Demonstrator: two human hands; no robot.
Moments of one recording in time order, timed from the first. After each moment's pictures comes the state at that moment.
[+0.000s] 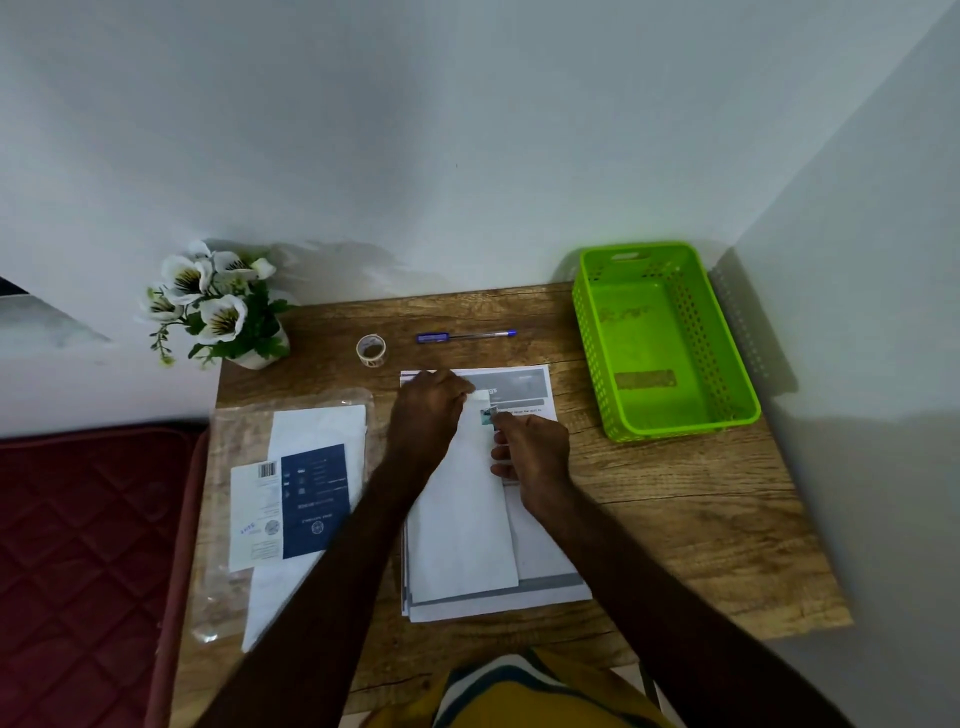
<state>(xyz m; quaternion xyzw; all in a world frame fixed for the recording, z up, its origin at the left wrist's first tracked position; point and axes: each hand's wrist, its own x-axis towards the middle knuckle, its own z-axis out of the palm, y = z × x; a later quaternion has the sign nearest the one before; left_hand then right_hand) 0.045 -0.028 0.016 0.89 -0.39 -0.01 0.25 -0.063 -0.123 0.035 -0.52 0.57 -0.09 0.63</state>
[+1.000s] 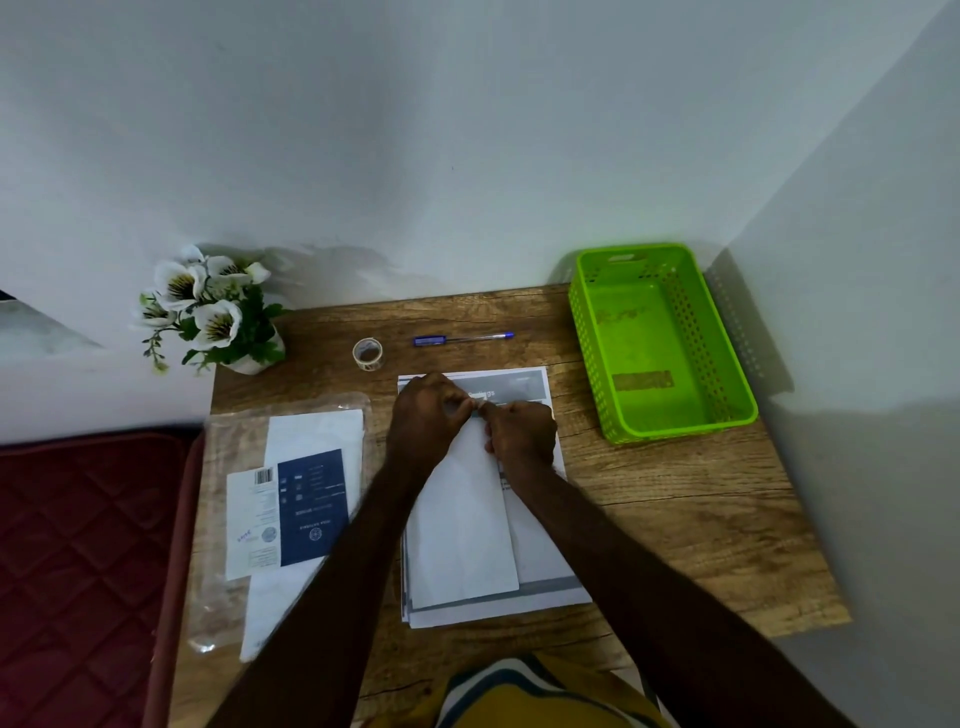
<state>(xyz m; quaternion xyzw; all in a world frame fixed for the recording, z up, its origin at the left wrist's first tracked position) 0.047 -0.031 0.008 0.88 -0.32 -0.09 0.35 -0.031 -0.129 0.020 -0.63 0.59 -0.03 0.50</state>
